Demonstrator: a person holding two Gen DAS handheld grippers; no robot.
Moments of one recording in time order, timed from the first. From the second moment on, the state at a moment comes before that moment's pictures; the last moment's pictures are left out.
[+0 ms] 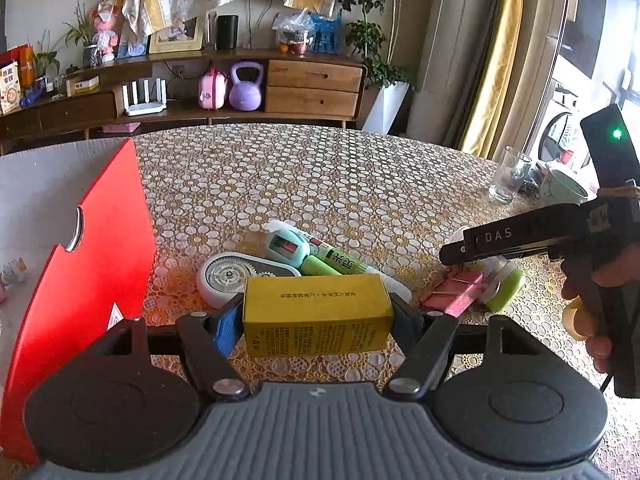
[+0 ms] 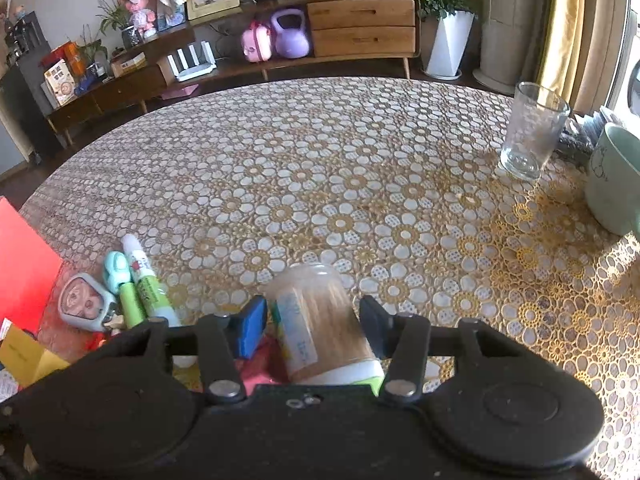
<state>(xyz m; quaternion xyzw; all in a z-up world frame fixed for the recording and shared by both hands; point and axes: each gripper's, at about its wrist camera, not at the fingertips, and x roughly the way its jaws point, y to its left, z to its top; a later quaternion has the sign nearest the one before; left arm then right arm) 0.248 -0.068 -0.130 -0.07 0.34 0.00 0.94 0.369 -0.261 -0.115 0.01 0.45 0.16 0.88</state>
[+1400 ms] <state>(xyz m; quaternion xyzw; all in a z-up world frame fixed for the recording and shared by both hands) 0.133 0.019 -0.025 -0.03 0.33 -0.05 0.94 0.194 -0.192 0.042 0.02 0.37 0.26 0.89</state>
